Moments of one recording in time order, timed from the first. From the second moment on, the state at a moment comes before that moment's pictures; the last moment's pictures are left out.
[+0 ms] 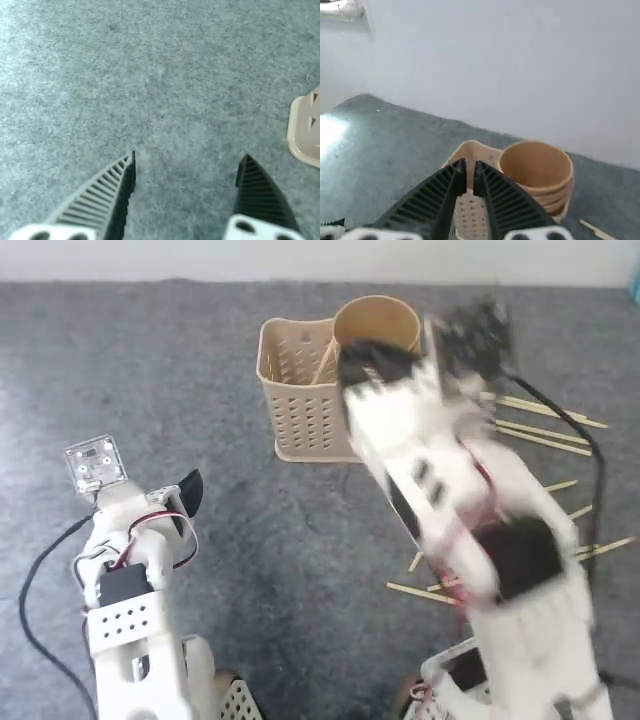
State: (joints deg) left arm -24.2 -59.5 77.8 37.8 9.2; right arm -28.6 -44.2 7.1 60.3 -3.7
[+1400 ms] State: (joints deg) left arm -24.2 -59.5 77.8 37.8 9.2; right arm 11.7 -0.9 16.2 76.2 24.2
